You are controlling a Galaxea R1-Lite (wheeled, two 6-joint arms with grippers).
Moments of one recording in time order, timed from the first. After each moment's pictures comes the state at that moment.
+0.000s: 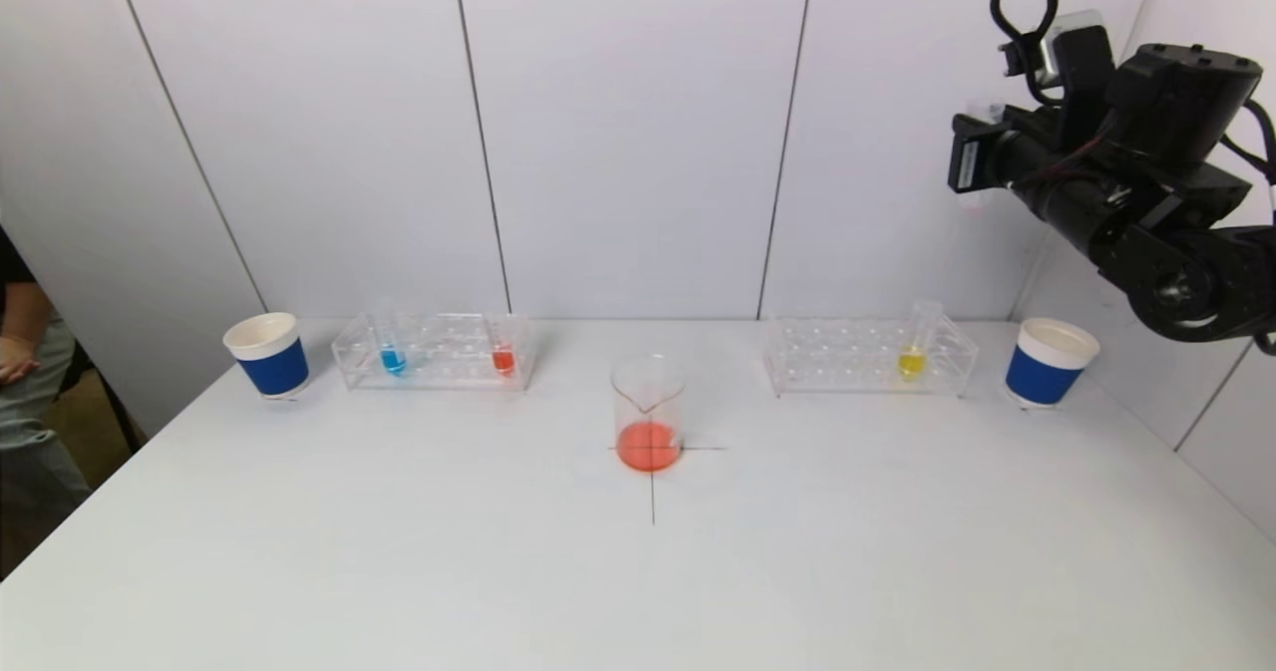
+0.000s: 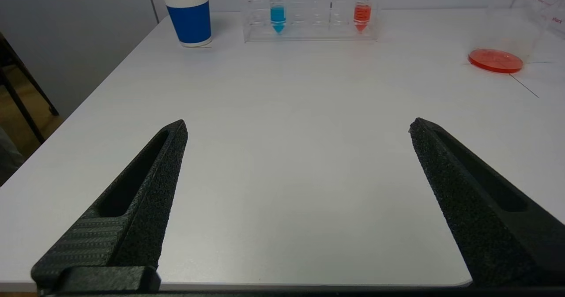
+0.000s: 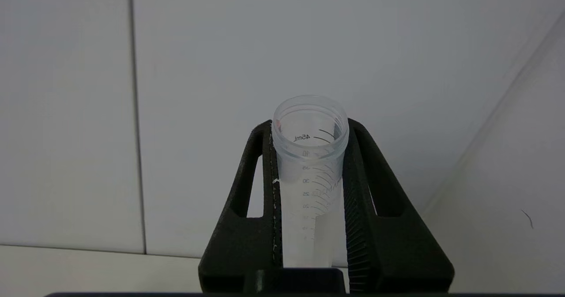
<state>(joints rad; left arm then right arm) 0.01 0.00 0.00 0.00 0.00 0.00 0.10 1.91 -1.27 -0.76 -0.18 -0.23</state>
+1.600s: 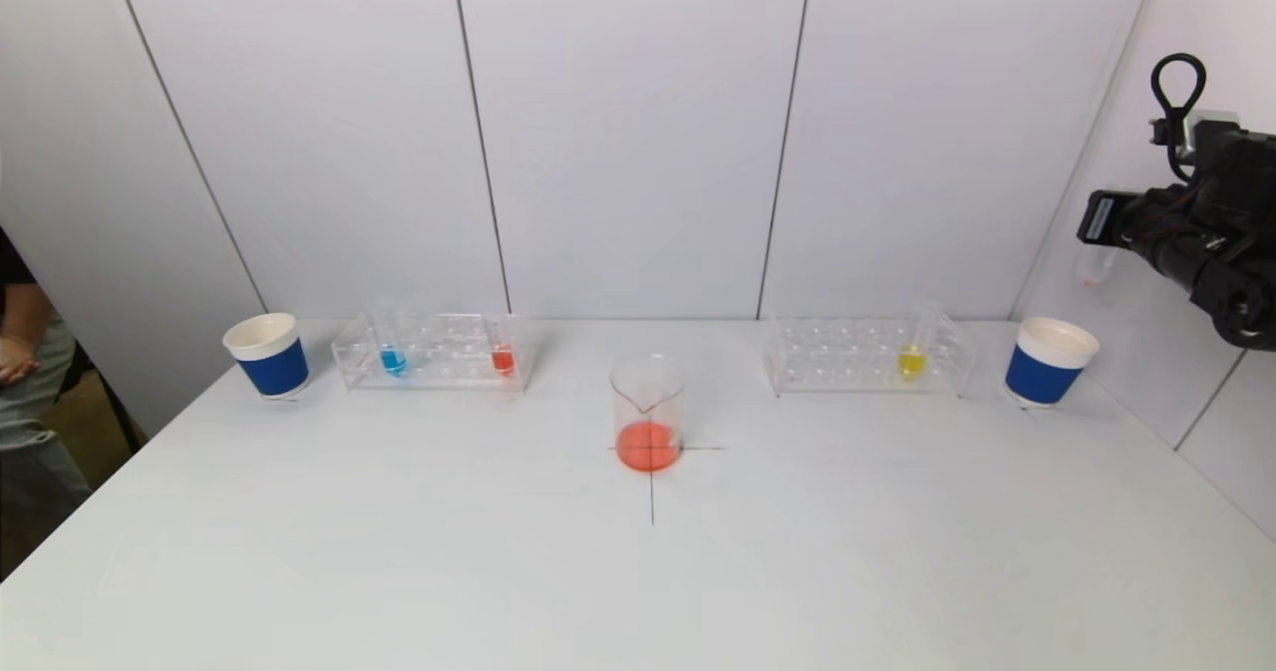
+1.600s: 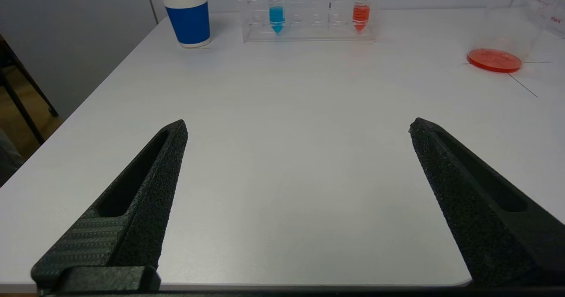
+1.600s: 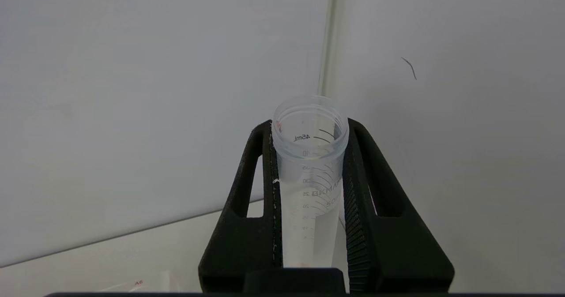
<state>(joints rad) 0.01 0.00 0.00 0.00 0.00 0.00 -0.25 2.08 -1.29 -0.74 -0.09 0.00</state>
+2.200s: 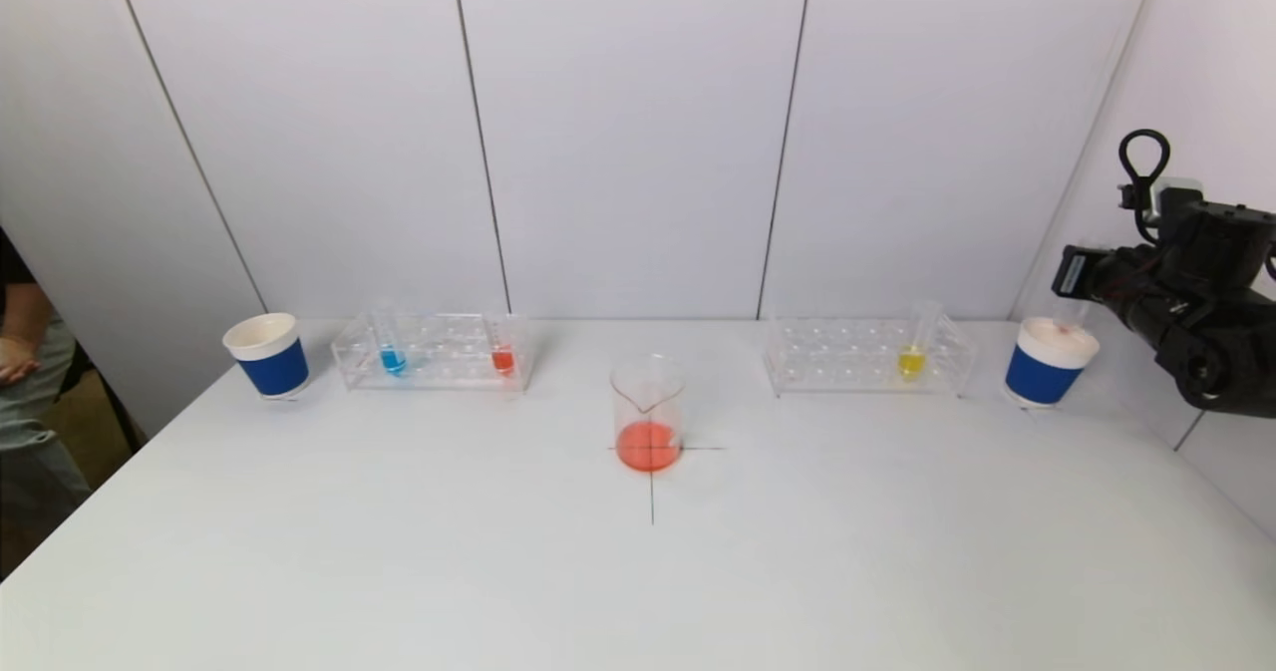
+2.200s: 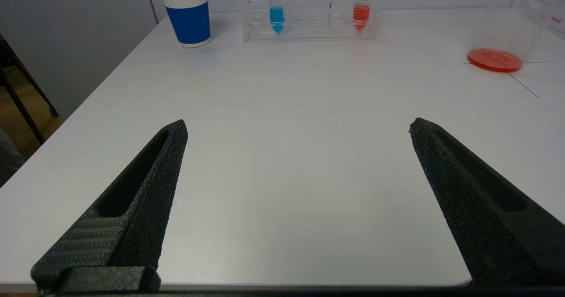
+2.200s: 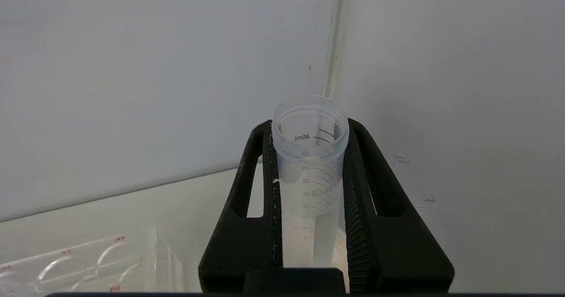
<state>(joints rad) 0.01 0.00 0.00 0.00 0.00 0.00 -0.25 2.16 -1.12 -0.94 -0.08 0.01</state>
